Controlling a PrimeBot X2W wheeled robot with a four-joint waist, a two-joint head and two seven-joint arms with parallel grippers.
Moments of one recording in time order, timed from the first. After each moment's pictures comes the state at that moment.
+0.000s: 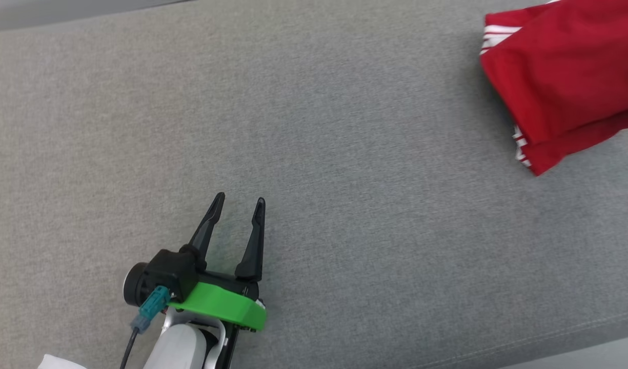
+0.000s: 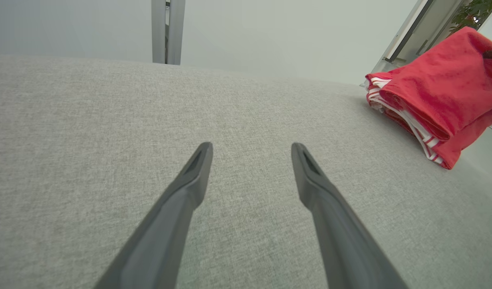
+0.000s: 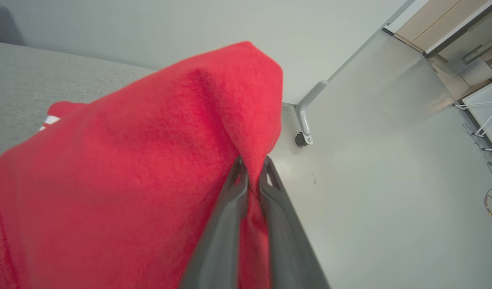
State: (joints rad) left arm -0.18 0.05 -0.31 0.19 -0.32 -0.13 -0.26; right arm -0.92 -0.52 0.06 0.63 0.11 0.13 0.32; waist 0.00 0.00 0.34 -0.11
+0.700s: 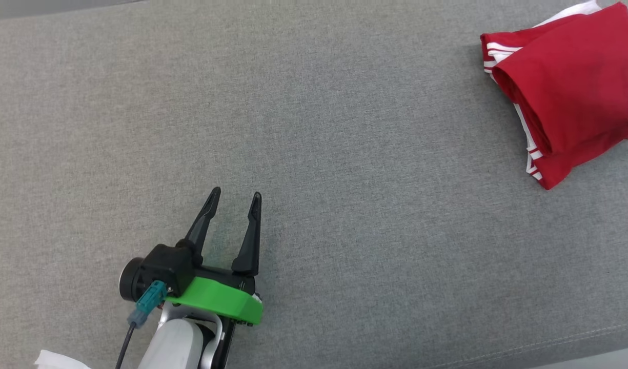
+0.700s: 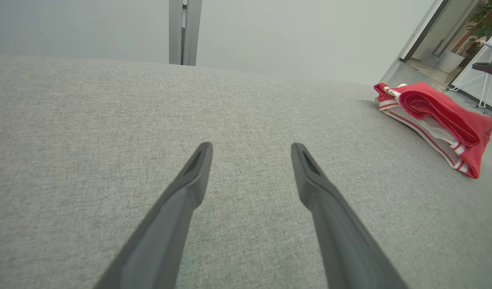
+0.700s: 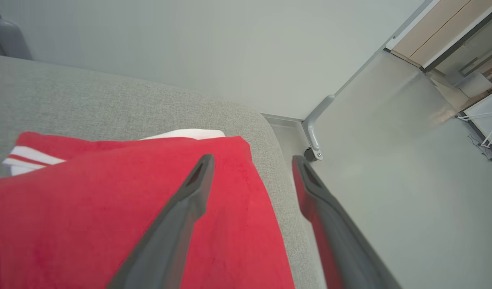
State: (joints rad) left arm -0.20 0.05 -0.30 0.20 -0.31 -0.13 -0.26; right arm -0.94 -0.41 -0.11 0.80 -0.09 0.13 0.07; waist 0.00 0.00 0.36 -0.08
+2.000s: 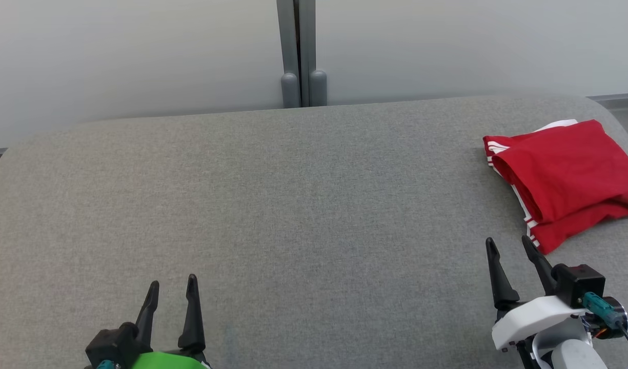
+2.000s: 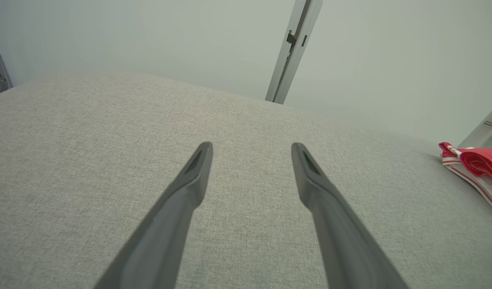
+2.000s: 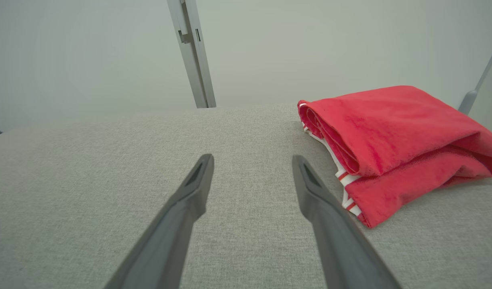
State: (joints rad) left arm 0.06 0.05 -0.11 0.23 -0.37 -0.10 -0.26; right arm -0.11 -0.05 -0.06 0.36 0.16 0.13 -0.26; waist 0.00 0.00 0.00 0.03
